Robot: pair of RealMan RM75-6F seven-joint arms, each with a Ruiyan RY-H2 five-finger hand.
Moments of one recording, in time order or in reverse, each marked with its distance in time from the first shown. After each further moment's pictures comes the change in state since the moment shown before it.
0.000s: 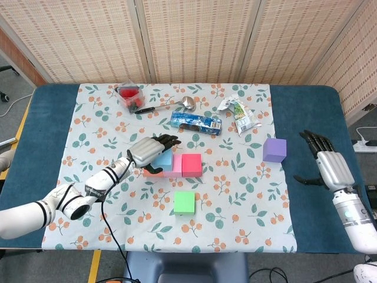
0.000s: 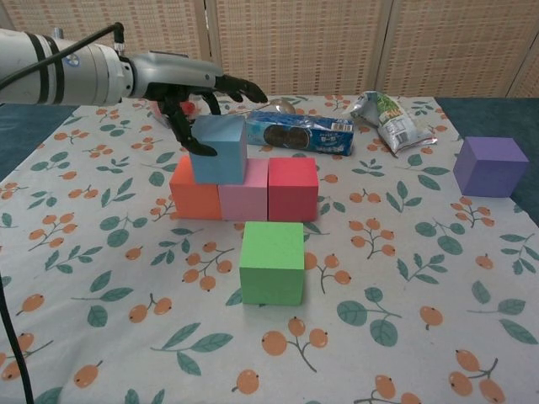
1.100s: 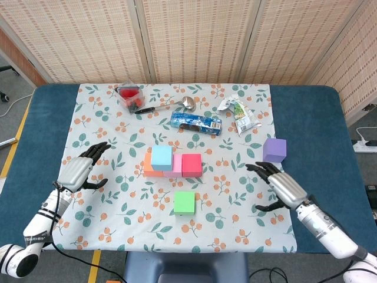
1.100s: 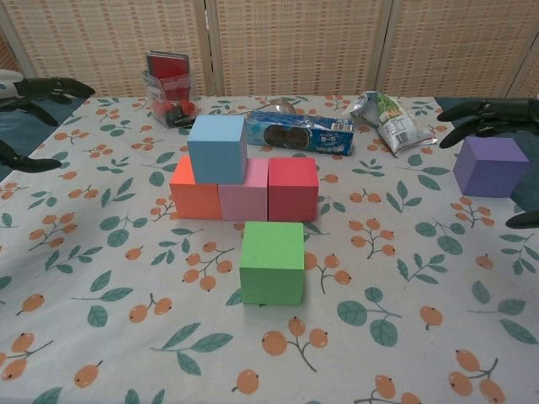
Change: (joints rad) left arm 0.476 0.167 0.106 -0.266 -0.067 0.462 0.083; right arm 0.130 -0.060 -0.132 -0.052 -0.311 -0.173 0.222
